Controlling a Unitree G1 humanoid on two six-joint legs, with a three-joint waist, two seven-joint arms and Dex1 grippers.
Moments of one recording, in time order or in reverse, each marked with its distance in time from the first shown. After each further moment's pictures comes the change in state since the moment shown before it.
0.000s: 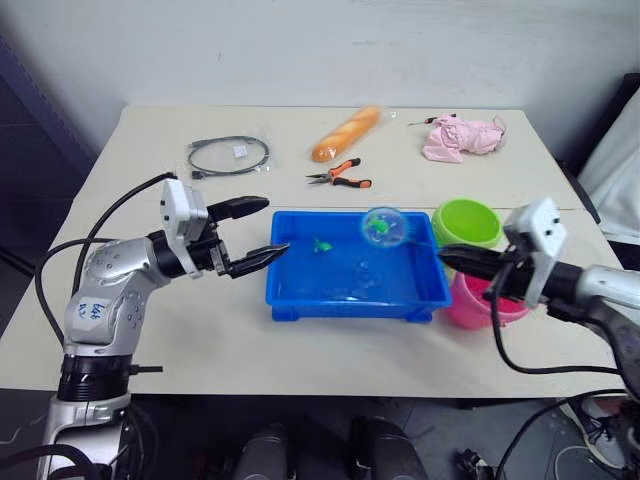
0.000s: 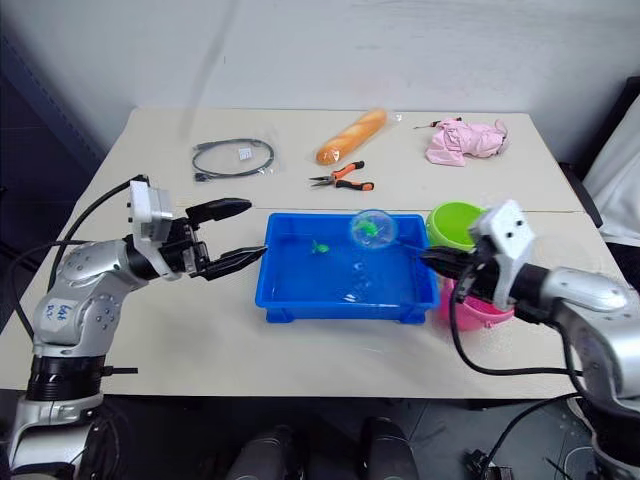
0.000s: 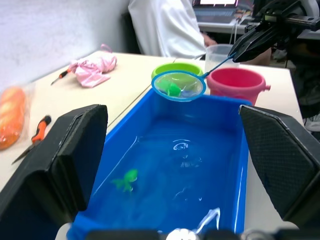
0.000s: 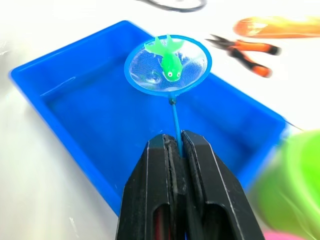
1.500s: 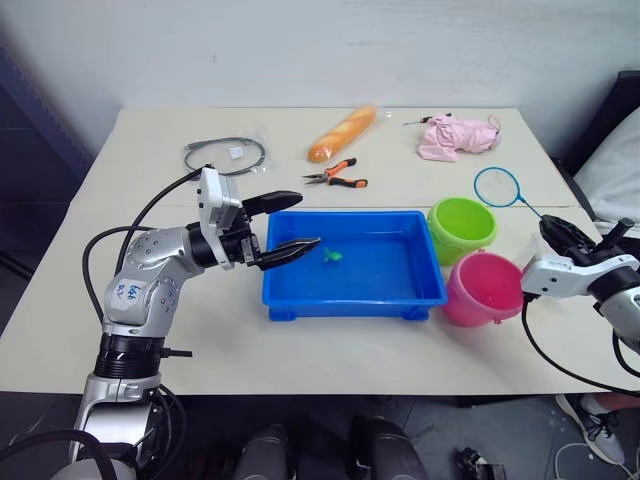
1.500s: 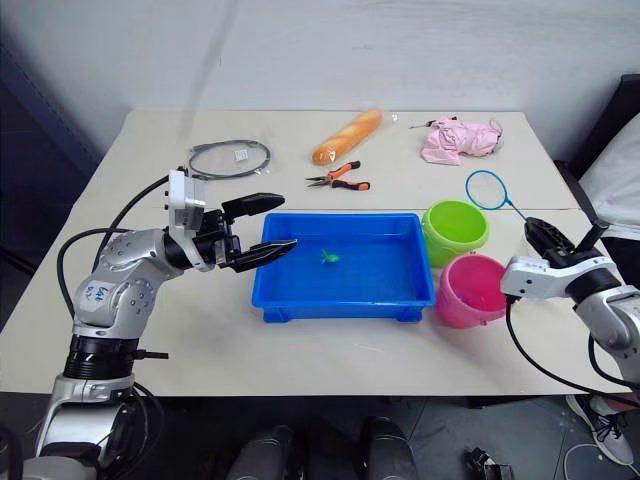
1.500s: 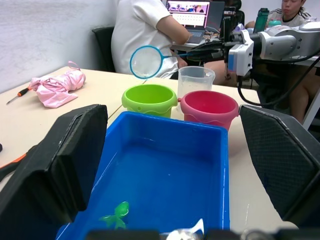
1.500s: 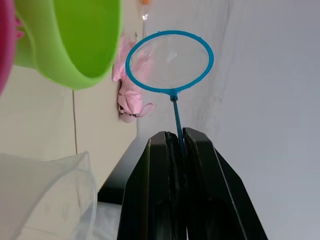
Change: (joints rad) left arm -0.092 -0.075 -0.086 0.076 0.009 0.009 -0.034; right arm 0.057 -0.213 0.236 0.725 -1.193 -1.266 -0.798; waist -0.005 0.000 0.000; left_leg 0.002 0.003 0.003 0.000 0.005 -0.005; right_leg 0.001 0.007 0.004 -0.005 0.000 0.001
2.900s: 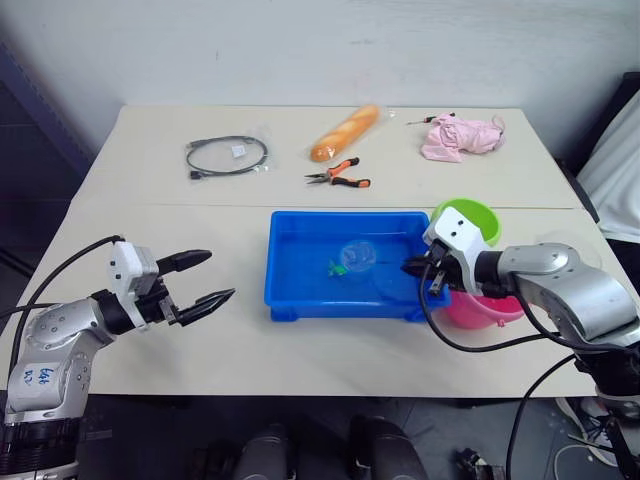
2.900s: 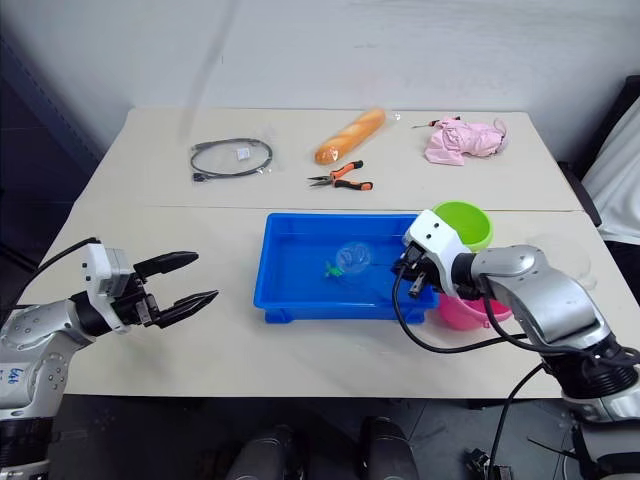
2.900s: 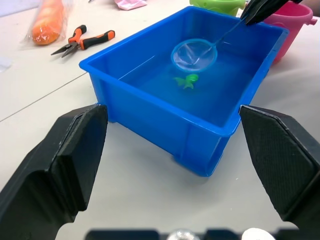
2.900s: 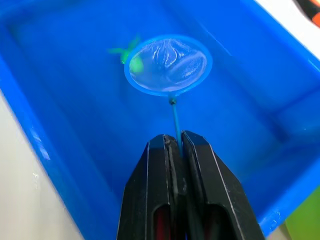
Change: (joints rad) left arm 0.471 0.205 0.249 -0.088 0.025 -0.114 0.016; right arm -0.411 0.151 0.374 -0.434 0.961 1.171 0.758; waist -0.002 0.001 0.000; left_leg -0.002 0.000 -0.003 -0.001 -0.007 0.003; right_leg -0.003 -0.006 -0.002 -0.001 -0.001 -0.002
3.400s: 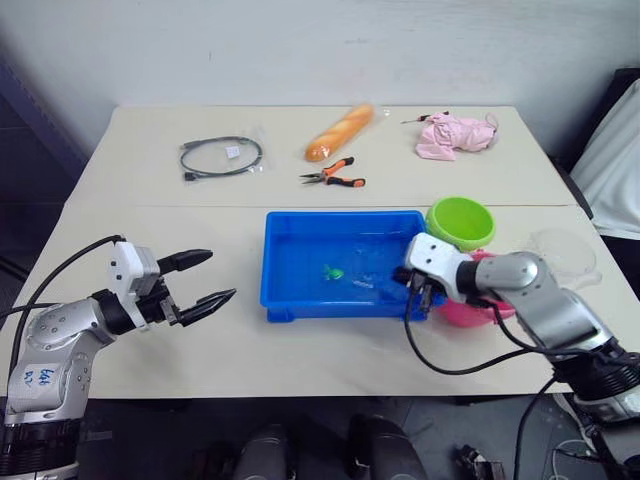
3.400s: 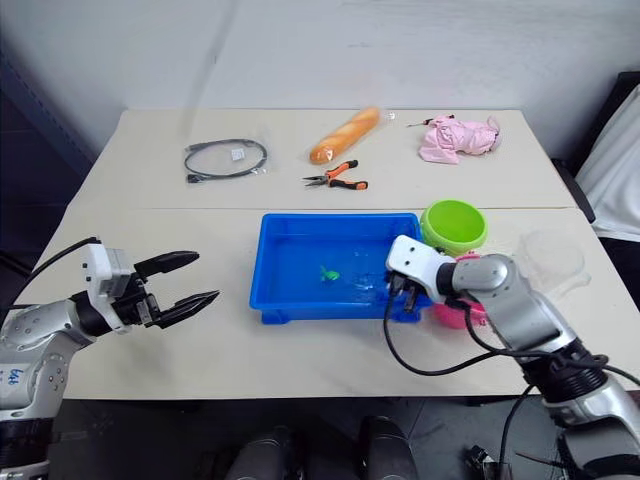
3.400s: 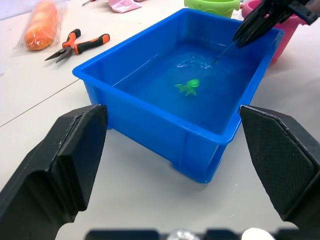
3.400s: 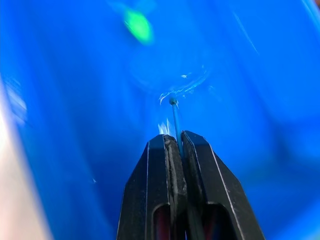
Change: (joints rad) left arm -0.005 0.000 -0.008 0.001 0.000 -0.013 -0.017; right arm 0.046 0.105 0.071 0.014 -0.191 -0.213 0.102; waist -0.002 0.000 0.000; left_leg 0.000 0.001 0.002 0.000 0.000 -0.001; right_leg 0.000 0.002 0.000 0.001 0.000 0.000
